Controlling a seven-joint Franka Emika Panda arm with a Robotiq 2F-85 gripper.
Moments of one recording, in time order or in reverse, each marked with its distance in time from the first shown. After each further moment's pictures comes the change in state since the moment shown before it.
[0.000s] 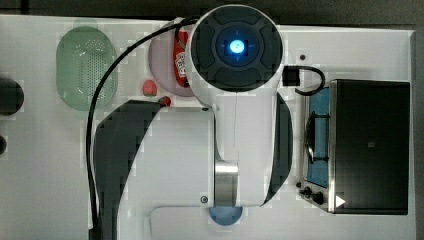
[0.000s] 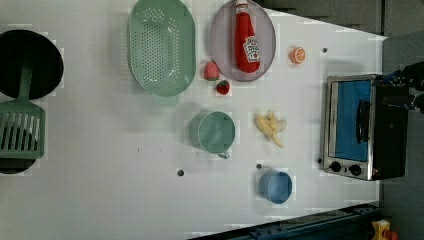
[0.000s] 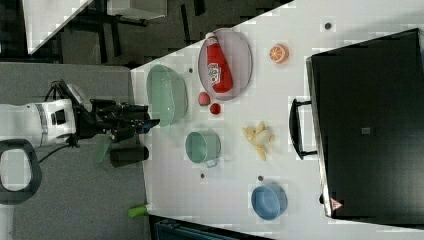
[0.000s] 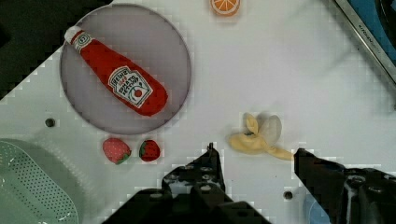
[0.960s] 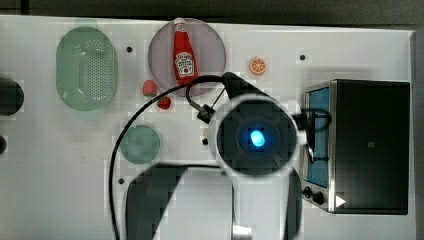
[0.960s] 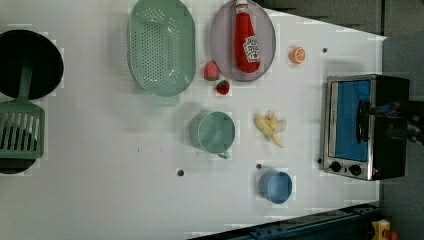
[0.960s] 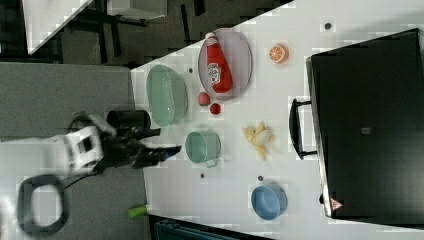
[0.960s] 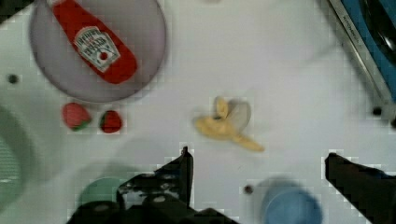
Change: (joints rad) arm -0.033 -0.170 -0.010 -0.324 -0.022 0.146 -0.237
